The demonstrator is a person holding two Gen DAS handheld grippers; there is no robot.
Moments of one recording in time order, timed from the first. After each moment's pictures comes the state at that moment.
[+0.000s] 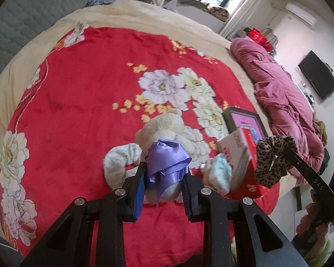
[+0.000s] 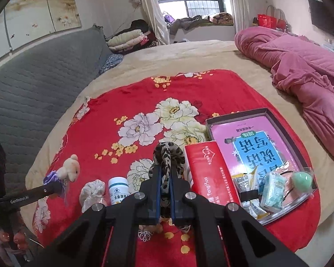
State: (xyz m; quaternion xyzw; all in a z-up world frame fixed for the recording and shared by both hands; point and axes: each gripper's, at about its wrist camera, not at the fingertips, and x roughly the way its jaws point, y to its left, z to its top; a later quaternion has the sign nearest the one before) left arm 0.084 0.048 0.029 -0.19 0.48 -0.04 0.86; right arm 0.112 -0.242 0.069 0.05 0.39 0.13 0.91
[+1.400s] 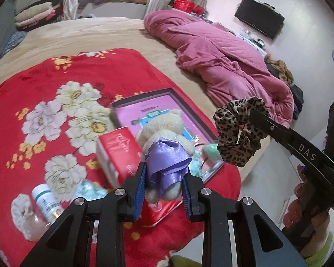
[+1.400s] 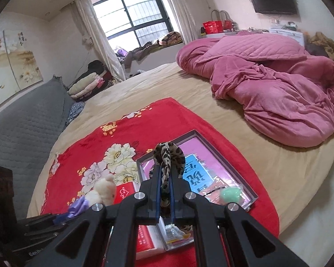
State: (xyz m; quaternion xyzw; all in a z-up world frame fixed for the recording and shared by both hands) left arm 0.141 -0.214 0.072 -0.06 0.47 -0.22 0.85; right arm 0.106 -0.424 0.104 0.16 0.32 0.02 0.93
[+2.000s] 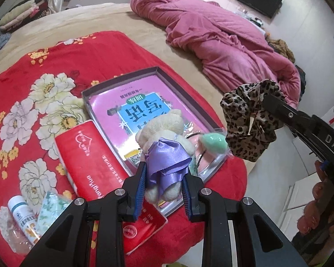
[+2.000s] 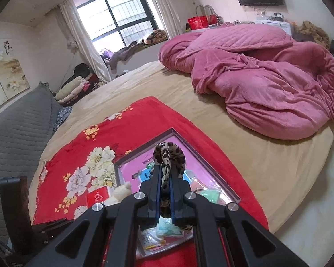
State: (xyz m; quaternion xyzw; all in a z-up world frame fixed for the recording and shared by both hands) left arm 0.175 -0.282 0.019 -0.01 0.51 -0.23 0.83; right arm 0.120 -0.470 0.074 0.18 0.34 -0.02 0.92
